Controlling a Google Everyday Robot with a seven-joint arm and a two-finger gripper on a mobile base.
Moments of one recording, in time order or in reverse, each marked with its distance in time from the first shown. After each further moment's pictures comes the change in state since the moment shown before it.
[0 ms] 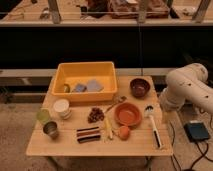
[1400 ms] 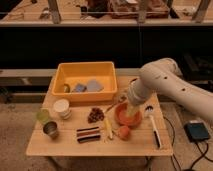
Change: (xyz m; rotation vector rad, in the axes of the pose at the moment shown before) arm -0.203 -0.014 -0.038 0.086 -0.350 -0.223
